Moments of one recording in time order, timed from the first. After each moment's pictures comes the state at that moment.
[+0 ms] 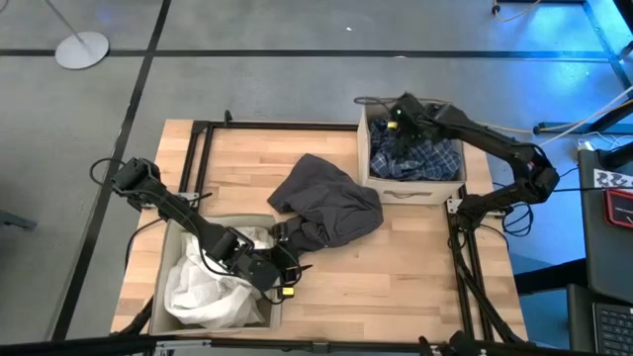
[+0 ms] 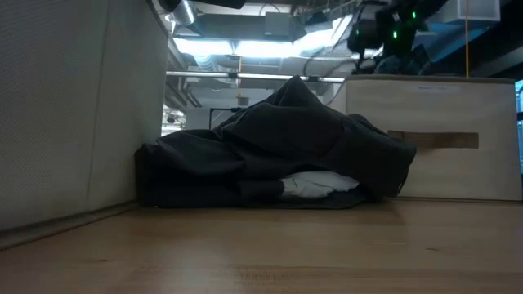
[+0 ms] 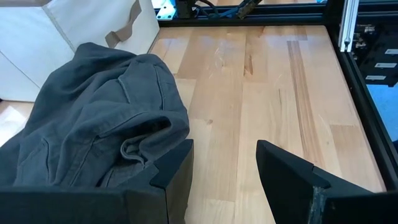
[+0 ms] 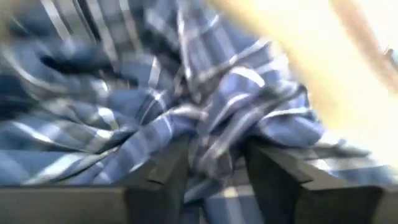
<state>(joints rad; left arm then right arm) -0.57 1.60 1.17 -0.25 -0.67 -0.37 -0.70 1.39 1.19 -0.94 0.36 -0.03</state>
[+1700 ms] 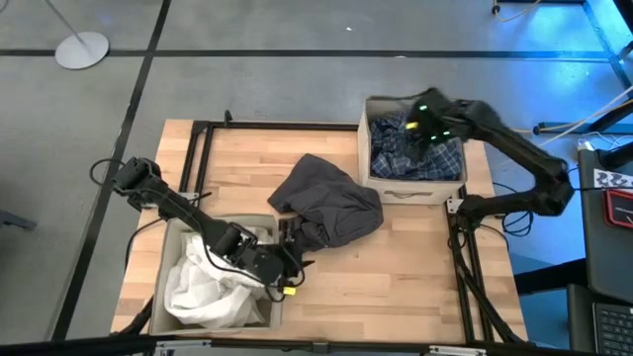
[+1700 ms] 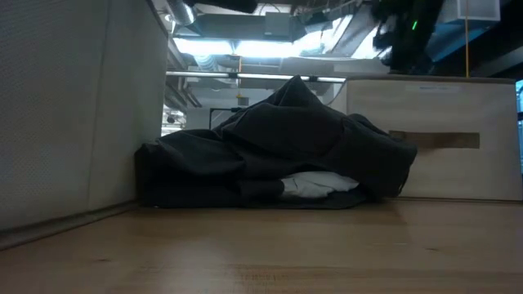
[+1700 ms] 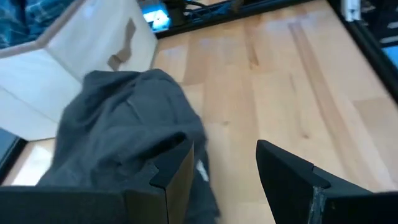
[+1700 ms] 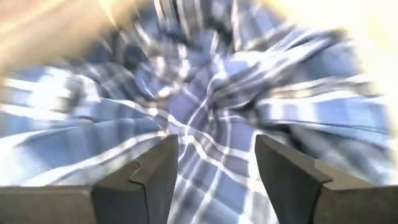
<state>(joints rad) -0.52 1.60 1.17 -0.23 -0.63 -0.12 -0.71 1.23 1.31 -1.20 0.12 -0.06</state>
